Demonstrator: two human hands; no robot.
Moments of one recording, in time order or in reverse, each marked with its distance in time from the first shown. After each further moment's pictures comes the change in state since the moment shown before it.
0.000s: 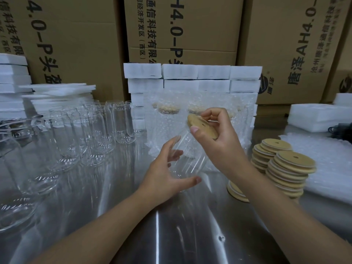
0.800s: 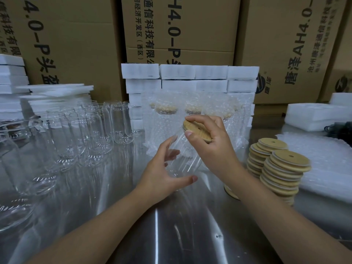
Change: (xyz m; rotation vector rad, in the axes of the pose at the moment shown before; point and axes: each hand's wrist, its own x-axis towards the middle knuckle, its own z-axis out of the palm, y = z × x) left_hand -0.001 0.001 -0.002 -0.013 -0.010 0.024; right_hand -0.003 0.004 0.004 -0.053 -0.060 -0.011
